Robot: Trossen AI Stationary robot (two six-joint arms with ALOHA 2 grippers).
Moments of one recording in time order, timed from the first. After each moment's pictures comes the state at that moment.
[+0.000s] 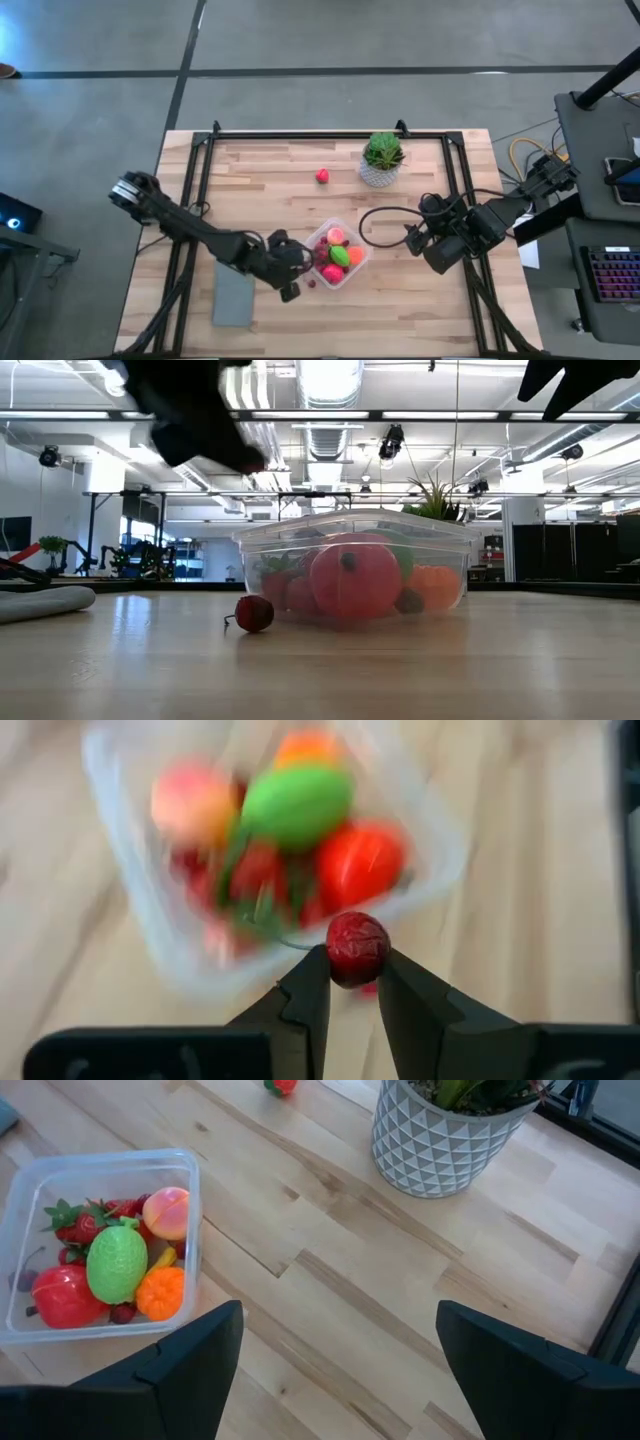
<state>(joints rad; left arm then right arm) -0.47 1.56 1.04 -0.35 -0.36 -0.71 0.59 1.26 1.23 -1.42 0.65 1.44</state>
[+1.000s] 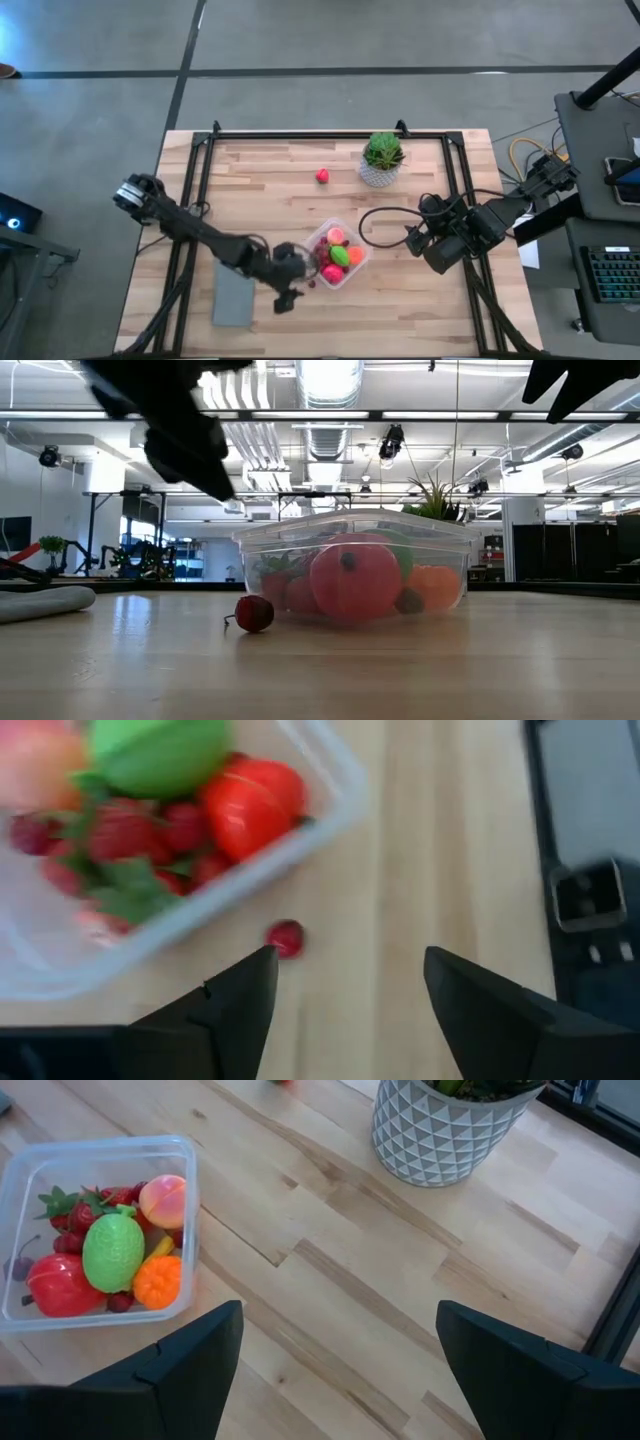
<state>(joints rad) -0.47 1.59 1.04 -0.28 -0.13 -0.59 0.59 1.26 1.23 -1.43 0.62 1.44</state>
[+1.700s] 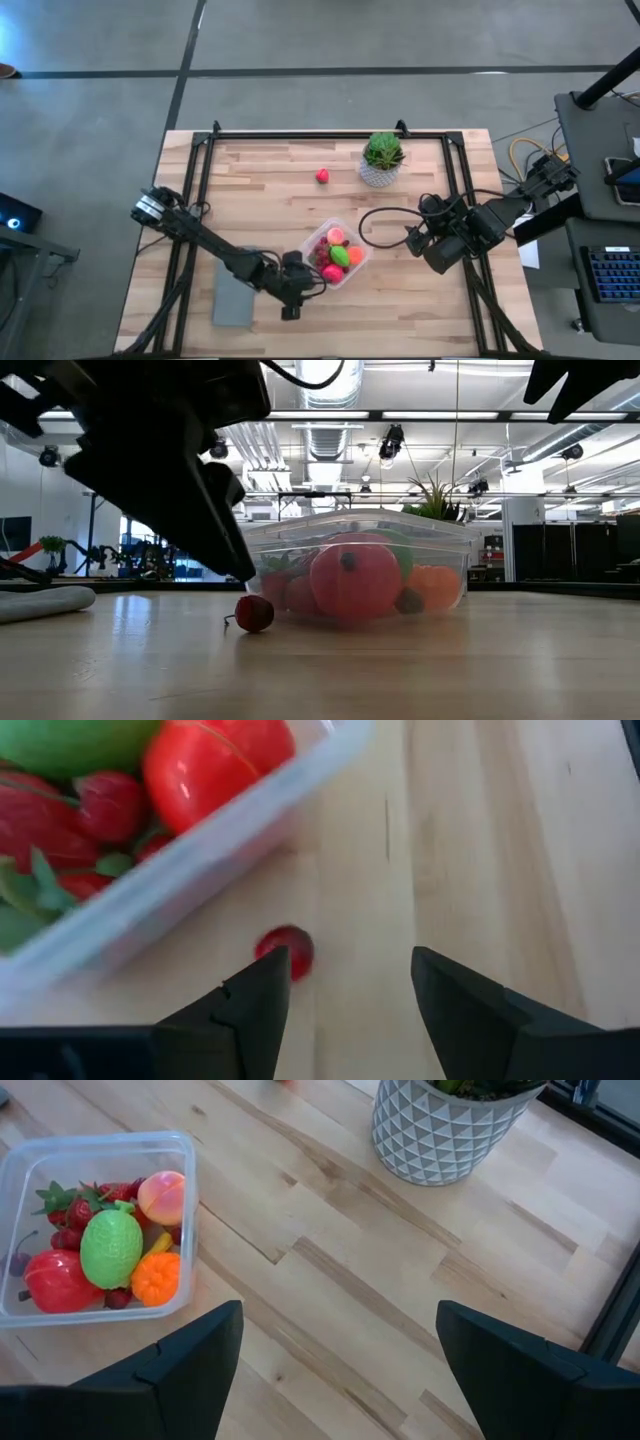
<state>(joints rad) -0.51 1.79 1.03 -0.13 -0.22 -0.49 0.59 1.26 1.23 -1.43 0.62 1.43</state>
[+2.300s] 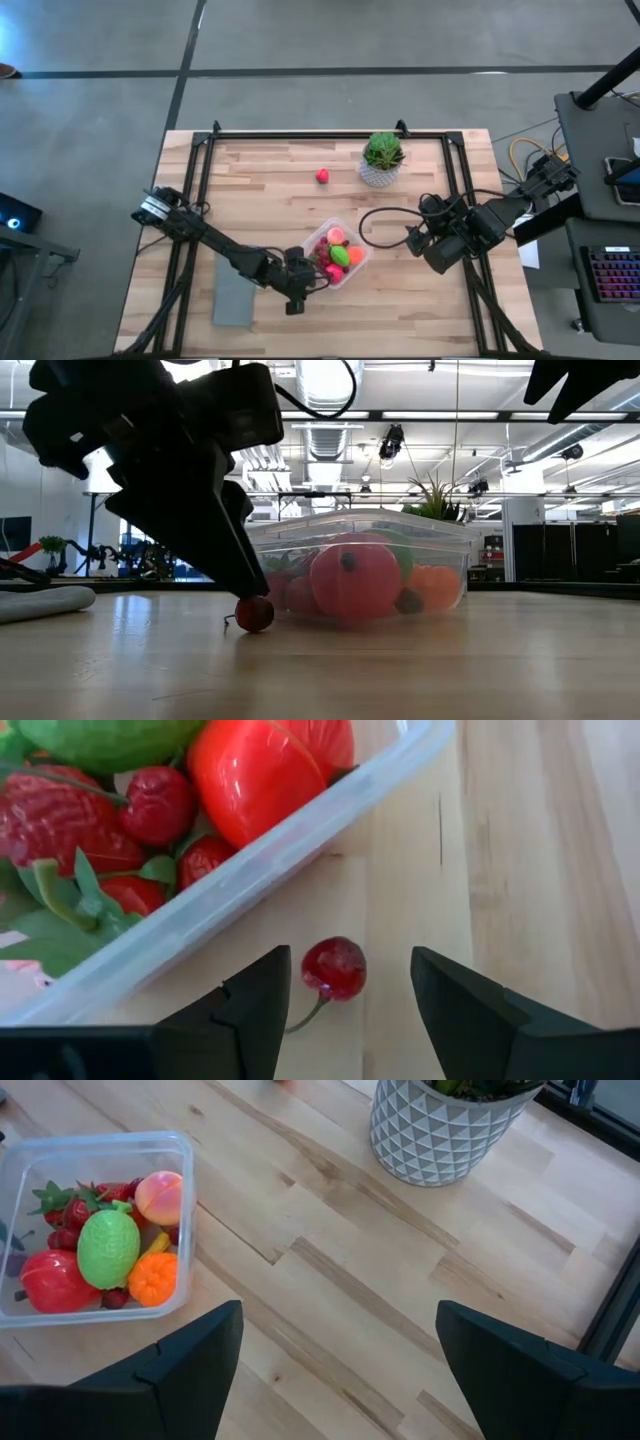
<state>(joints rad) -0.47 1.82 1.03 -0.11 -0.24 -0.48 0.59 1.26 1.23 -1.44 0.62 1.43</state>
